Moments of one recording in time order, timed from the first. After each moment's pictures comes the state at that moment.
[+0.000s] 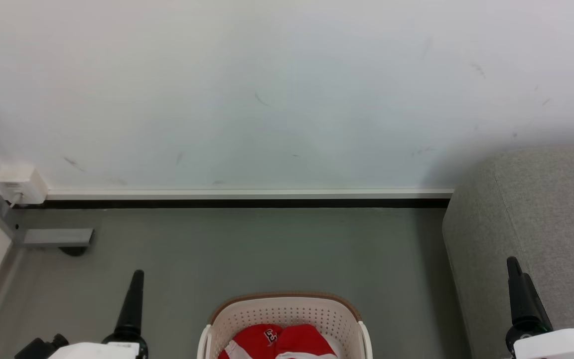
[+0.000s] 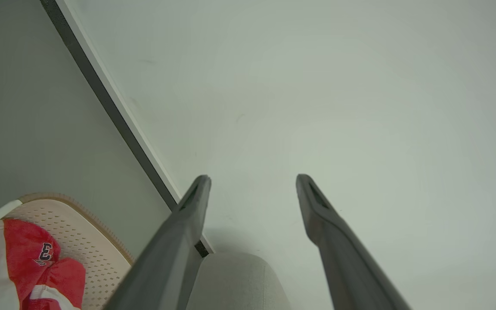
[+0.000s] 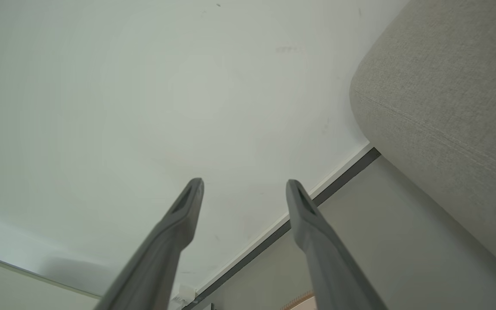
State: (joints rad) left arm -0.07 0.04 0.05 0.26 -1.30 -0.12 -0.01; right arm -0.08 -0.04 -0.03 0.22 1.10 0.13 -0.01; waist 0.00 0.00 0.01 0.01
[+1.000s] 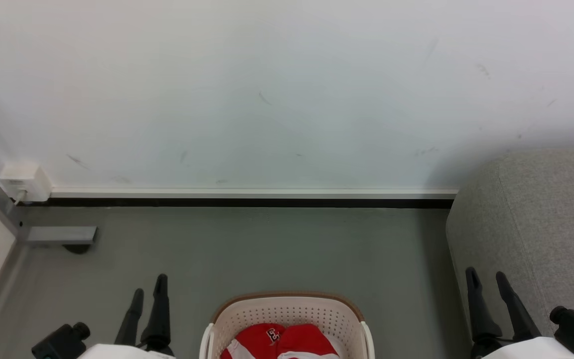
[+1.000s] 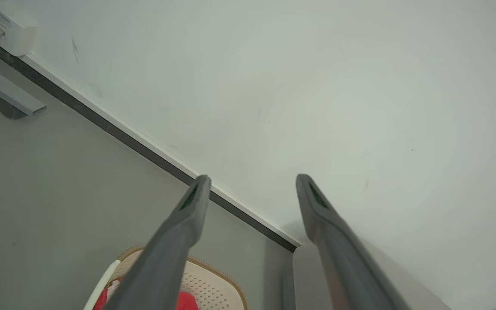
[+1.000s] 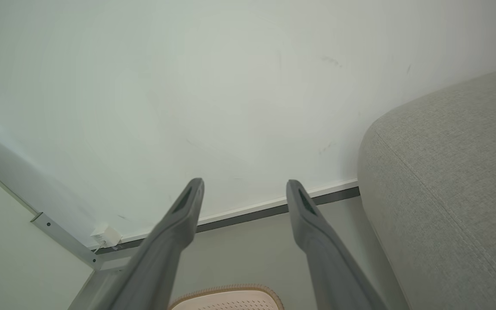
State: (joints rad) left arm -0.03 0.04 -0.02 0.19 -0.77 -0.05 -0.11; right arm -0.06 -0.04 0.07 0.21 0.59 0.13 -0.11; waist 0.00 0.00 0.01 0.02
